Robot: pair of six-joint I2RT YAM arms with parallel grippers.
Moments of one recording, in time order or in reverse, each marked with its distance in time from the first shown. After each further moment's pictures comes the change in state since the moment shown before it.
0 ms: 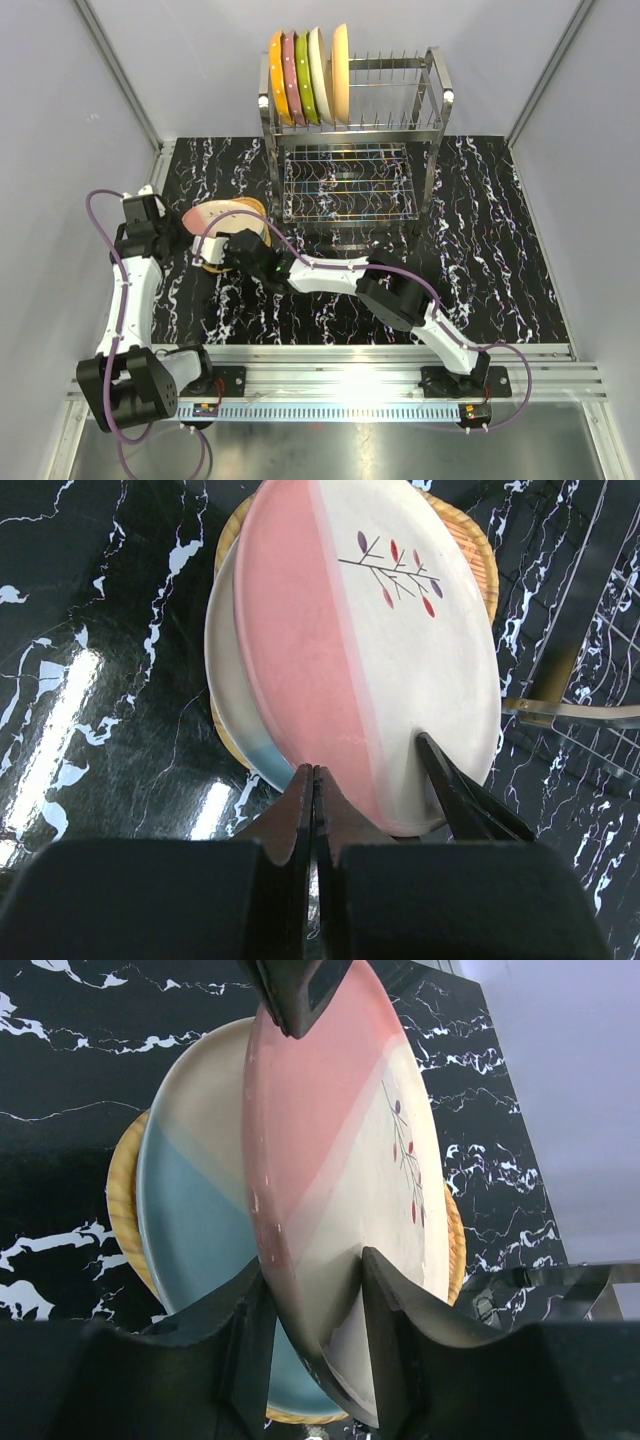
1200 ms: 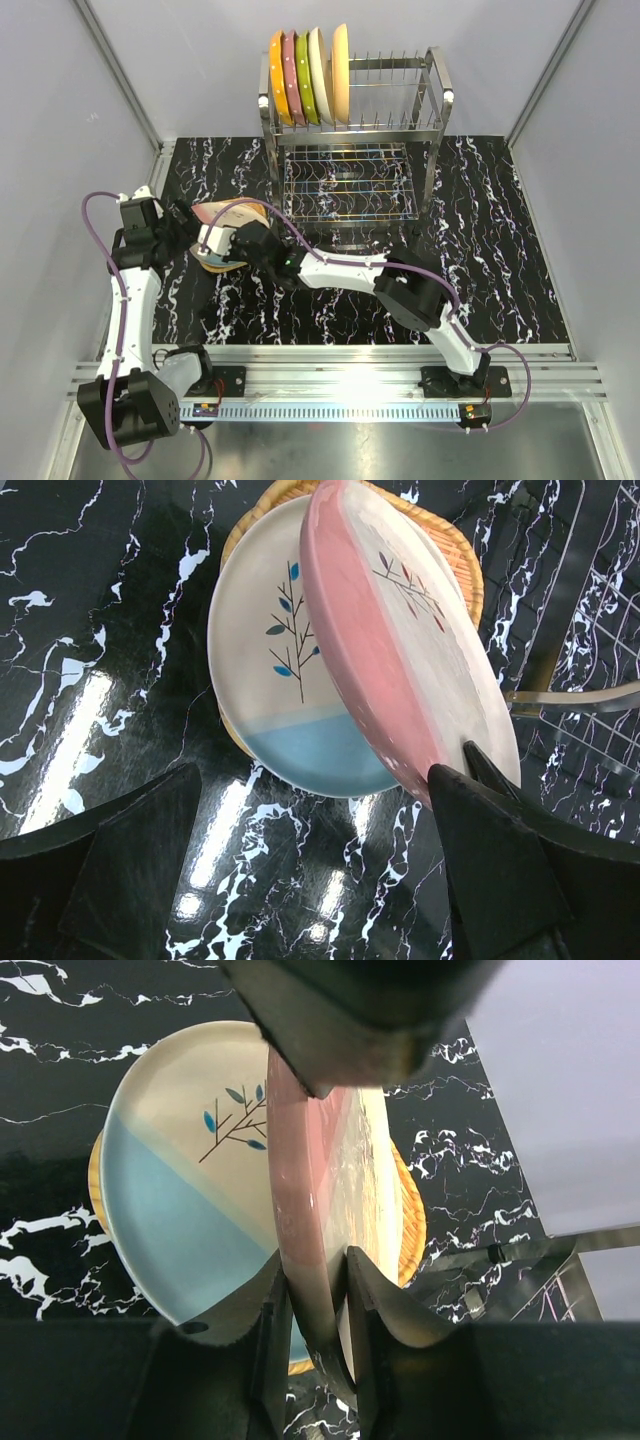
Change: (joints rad) left arm -0.011 -0.092 0.001 -0.040 -0.045 0.009; right arm -0.014 -0.124 -0.072 -0.030 0.002 0.042
